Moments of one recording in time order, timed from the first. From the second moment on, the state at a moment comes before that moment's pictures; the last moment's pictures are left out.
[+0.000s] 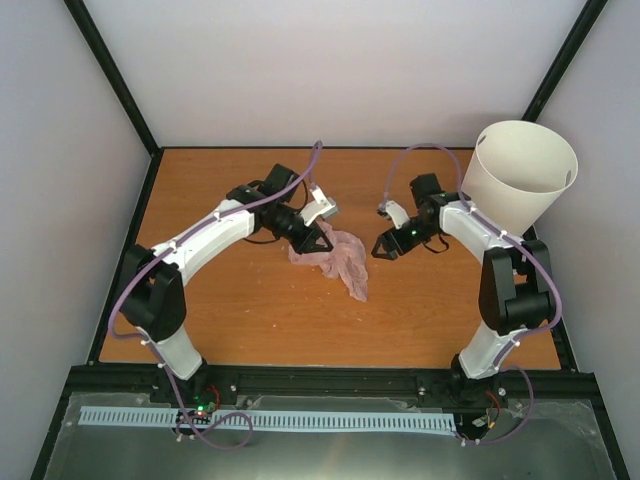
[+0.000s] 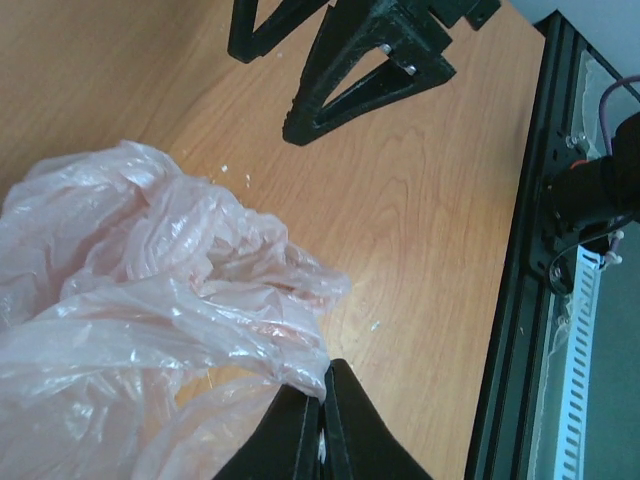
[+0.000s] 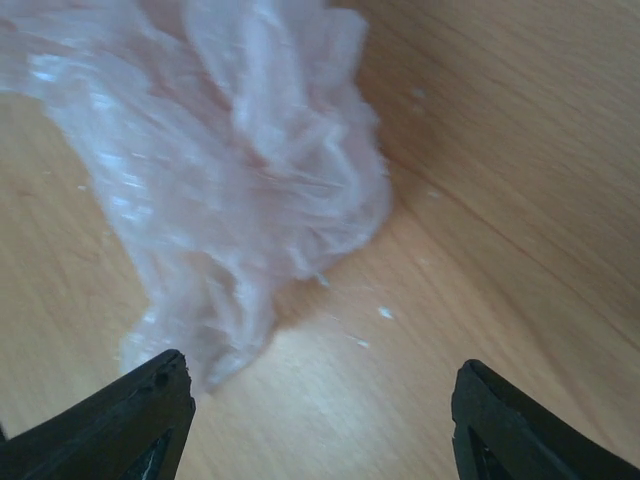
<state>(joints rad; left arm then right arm) -0.56 1.70 1.42 -0.79 0.71 0.25 0.20 1.72 1.22 -0.83 -0.56 -0.42</state>
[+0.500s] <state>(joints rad) -0.56 1.65 1.33 -0.81 0.68 0.27 0.47 1.56 0.96 -0.76 -0.51 -0.34</state>
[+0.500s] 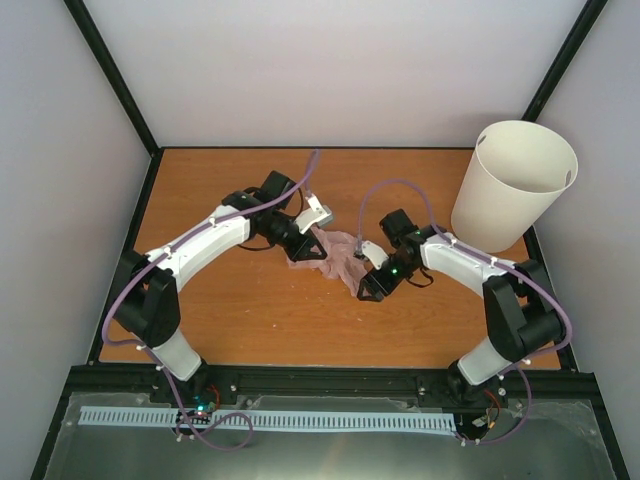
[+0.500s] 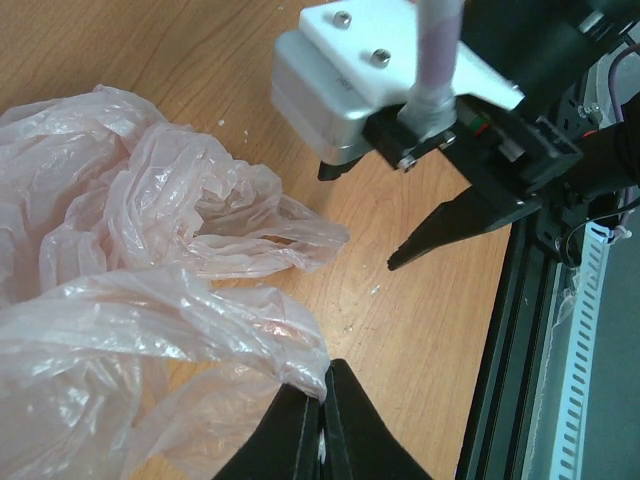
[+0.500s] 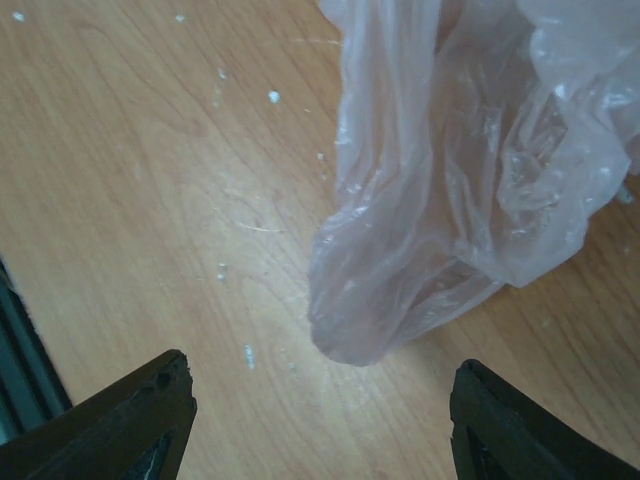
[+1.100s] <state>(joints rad) -0.41 1.69 1.49 -0.89 0.57 0.31 0.34 1.79 1.39 -0.78 -0.41 -0.32</state>
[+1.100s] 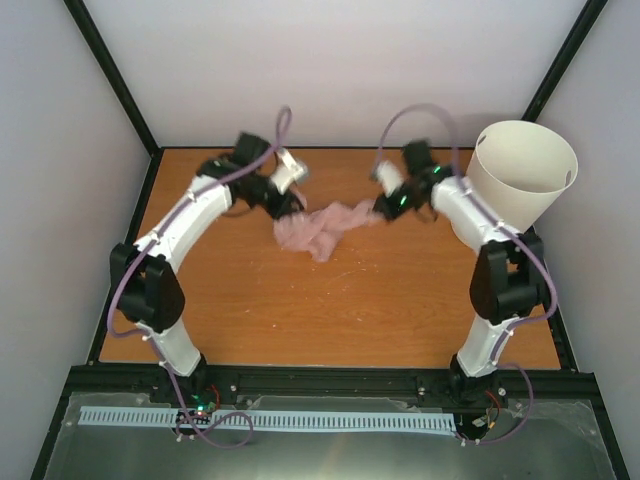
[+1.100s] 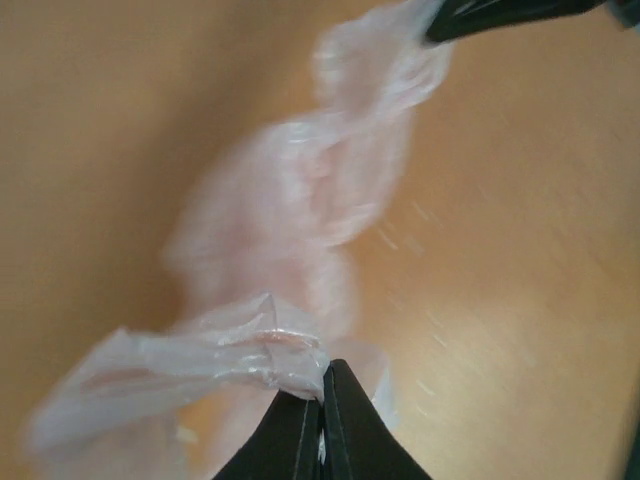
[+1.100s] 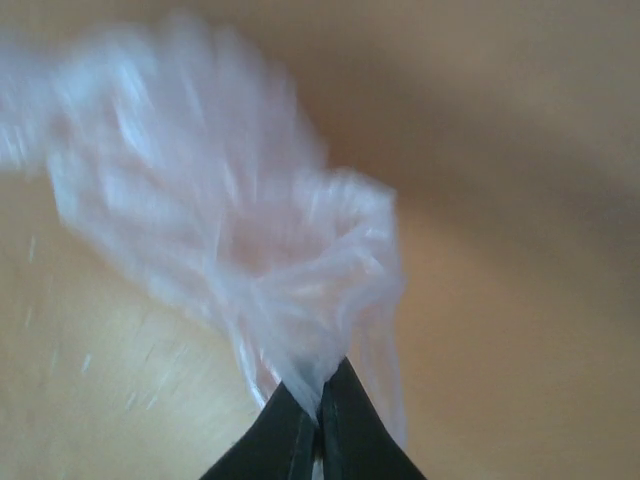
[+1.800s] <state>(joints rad) -0.33 1.25 0.86 -0.60 0.50 0.41 0.23 1.53 1.12 -0.79 -0.43 -0.48</state>
